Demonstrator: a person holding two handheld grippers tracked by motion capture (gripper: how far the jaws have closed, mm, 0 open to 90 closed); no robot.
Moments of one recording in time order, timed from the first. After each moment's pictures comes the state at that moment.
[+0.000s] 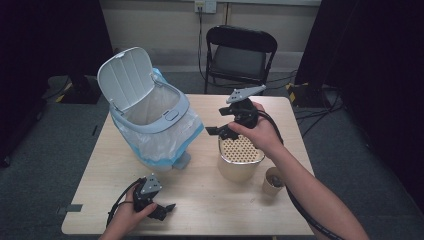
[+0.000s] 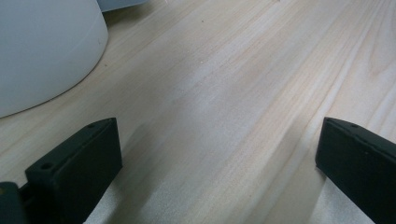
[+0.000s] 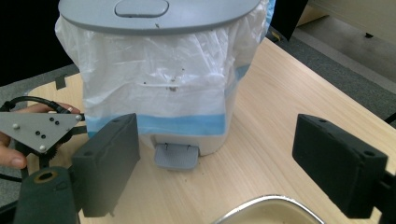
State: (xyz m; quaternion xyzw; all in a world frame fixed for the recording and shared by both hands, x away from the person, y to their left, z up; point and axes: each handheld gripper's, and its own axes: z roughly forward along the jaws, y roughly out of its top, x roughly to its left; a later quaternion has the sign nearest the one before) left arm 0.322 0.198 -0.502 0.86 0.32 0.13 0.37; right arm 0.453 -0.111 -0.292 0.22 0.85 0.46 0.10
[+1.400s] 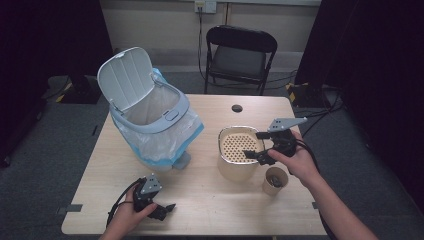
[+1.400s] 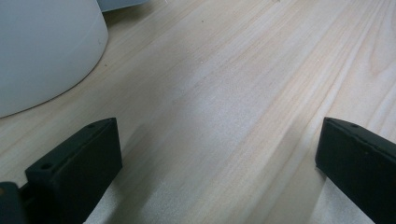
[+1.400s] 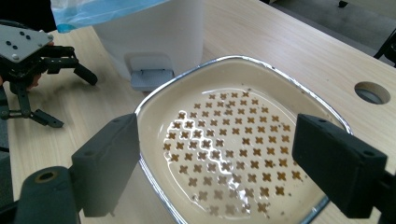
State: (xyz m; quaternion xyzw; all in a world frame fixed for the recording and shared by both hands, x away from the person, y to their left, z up) left arm 0.322 0.199 -0.502 0.87 0.31 0.13 0.36; right arm 0.415 -0.214 -0.350 0.27 0.85 0.45 0.11
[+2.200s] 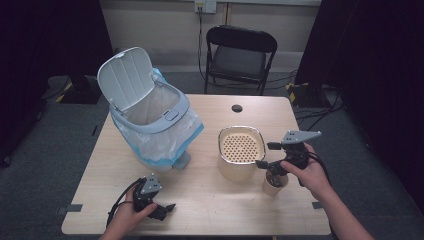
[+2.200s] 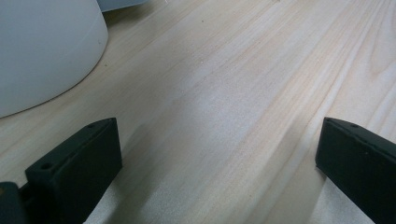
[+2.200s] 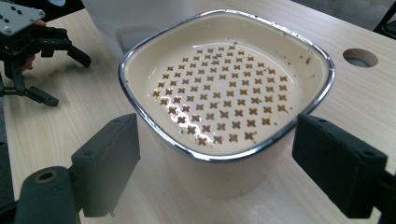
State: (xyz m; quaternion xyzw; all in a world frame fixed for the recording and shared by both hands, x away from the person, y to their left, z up) left arm 0.322 0.199 -0.502 0.87 0.31 0.13 0.36; right arm 0.395 -0.252 -0.377 0.29 0.84 0.45 0.11
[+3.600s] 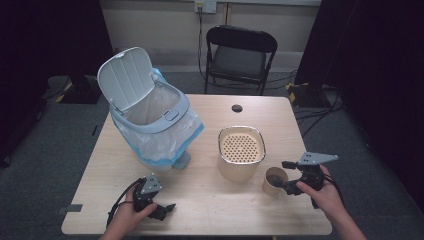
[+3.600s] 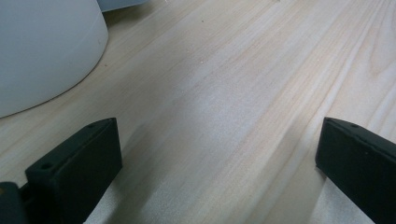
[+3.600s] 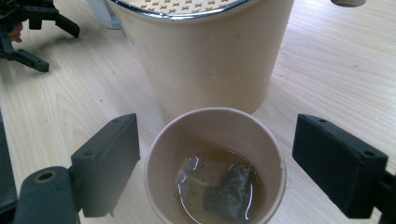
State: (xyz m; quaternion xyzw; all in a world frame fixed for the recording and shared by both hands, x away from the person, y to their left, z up) left arm 0.322 0.199 -0.502 0.87 0.31 0.13 0.36; right arm 0.362 -0.300 -0.426 0.33 0.82 0.46 0.11
